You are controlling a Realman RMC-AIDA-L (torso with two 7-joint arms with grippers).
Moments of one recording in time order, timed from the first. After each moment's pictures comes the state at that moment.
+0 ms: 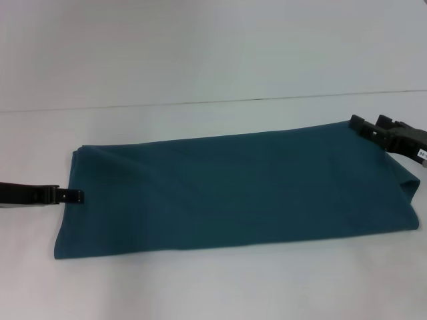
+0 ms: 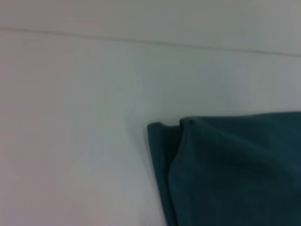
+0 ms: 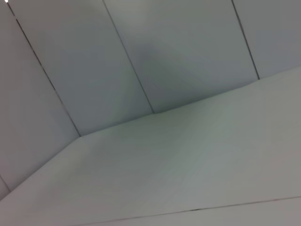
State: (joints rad) left arm -0.58 -2.14 0.83 1.03 2.63 1.16 -2.54; right arm 0.53 2.09 -0.32 -0.50 -1.84 -1.13 1.41
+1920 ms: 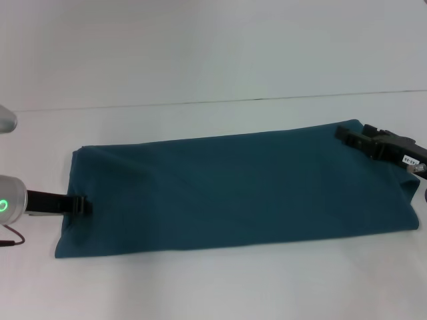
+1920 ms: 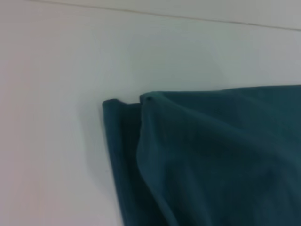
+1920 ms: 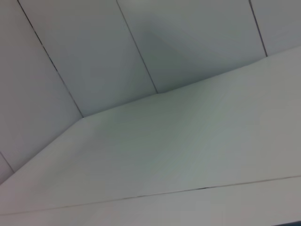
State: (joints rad) left arm -0.63 -2.16 0.84 0.93 2.63 1.14 -2.51; right arm 0.54 2.08 -0.39 -0.48 -1.84 -1.08 1.44
